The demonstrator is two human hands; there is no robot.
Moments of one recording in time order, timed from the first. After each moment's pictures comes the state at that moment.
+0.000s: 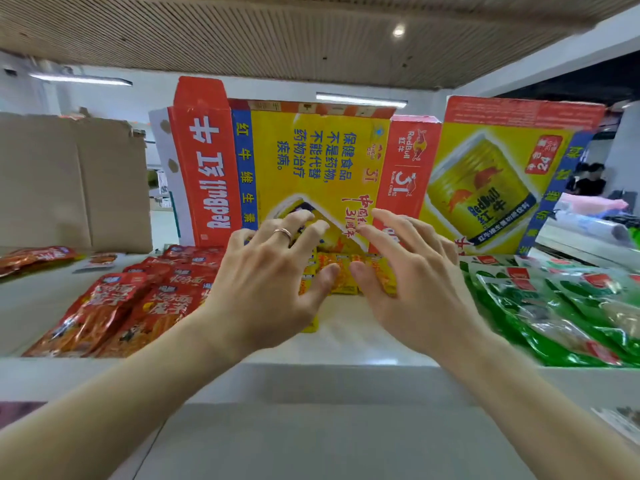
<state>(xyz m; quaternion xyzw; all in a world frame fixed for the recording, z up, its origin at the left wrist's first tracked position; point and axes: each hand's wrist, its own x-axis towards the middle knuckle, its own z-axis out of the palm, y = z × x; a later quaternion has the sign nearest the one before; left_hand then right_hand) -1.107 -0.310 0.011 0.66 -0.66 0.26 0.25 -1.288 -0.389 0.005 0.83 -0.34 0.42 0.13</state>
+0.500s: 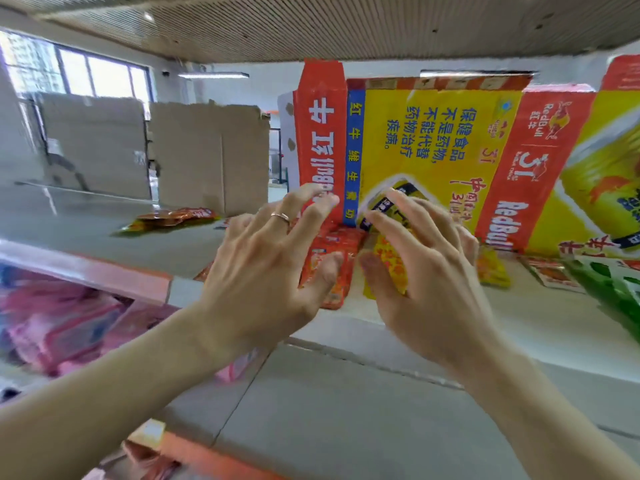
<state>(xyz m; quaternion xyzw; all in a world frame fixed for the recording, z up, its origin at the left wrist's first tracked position) -1.071 -0.203 0.003 0.72 -0.58 0.30 0.25 -1.218 -0.326 -0.009 0.86 -0.20 0.46 0.05</state>
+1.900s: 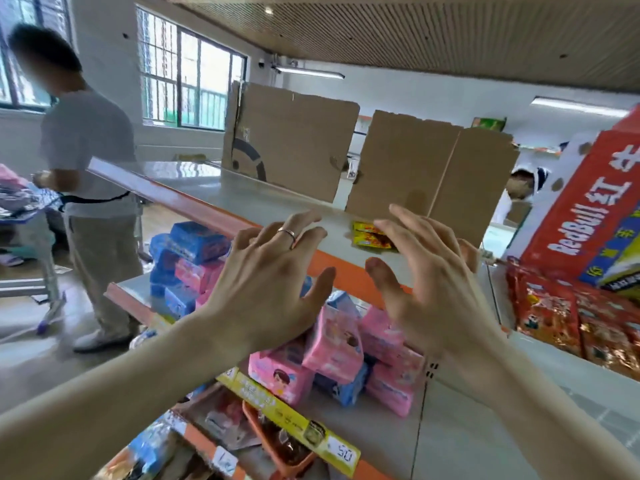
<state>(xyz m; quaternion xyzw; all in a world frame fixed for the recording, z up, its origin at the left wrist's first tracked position) -0.752 0.052 -0.037 0.80 -0.47 0.28 0.24 -0.884 -0.101 -0.010 0.93 -0.13 0.34 0.01</state>
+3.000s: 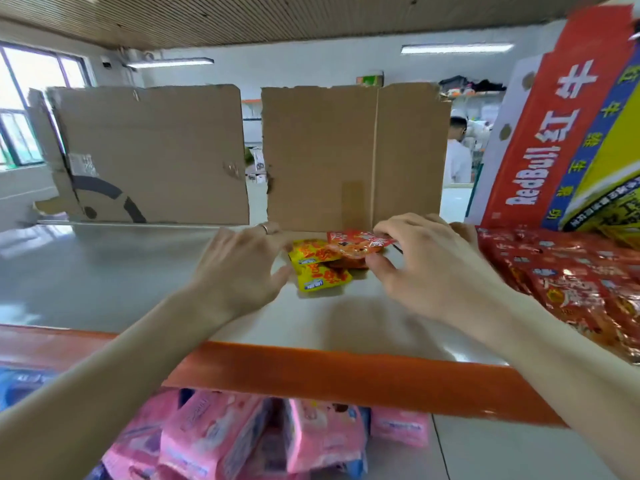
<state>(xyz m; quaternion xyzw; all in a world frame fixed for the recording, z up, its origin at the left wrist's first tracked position) -0.593 -0.132 -0.014 0.74 -0.62 0.22 0.15 -0.811 -0.219 0.002 0.88 -0.39 0.26 0.03</state>
